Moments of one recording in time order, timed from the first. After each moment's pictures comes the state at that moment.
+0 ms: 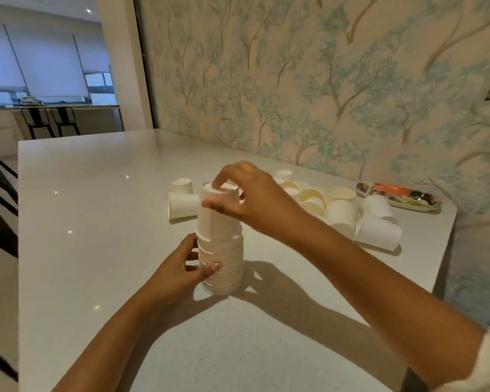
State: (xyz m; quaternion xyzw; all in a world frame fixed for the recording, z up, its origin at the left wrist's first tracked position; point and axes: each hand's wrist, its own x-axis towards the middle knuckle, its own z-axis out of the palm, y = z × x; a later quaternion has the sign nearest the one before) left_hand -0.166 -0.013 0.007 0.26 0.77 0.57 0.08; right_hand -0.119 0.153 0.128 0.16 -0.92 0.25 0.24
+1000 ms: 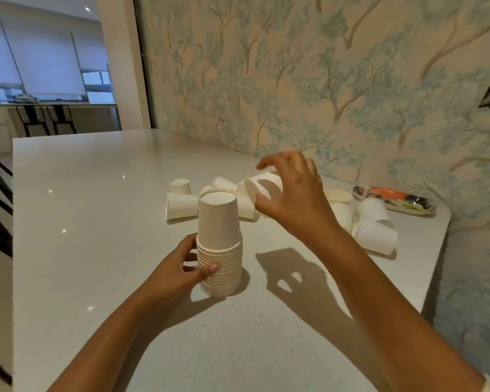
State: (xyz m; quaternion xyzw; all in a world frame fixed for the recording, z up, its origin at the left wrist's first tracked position) left_hand -0.165 -0.013 0.006 0.24 0.78 0.58 0.09; right_hand -0.109 0.191 0.118 0.04 -0.90 0.20 0.38
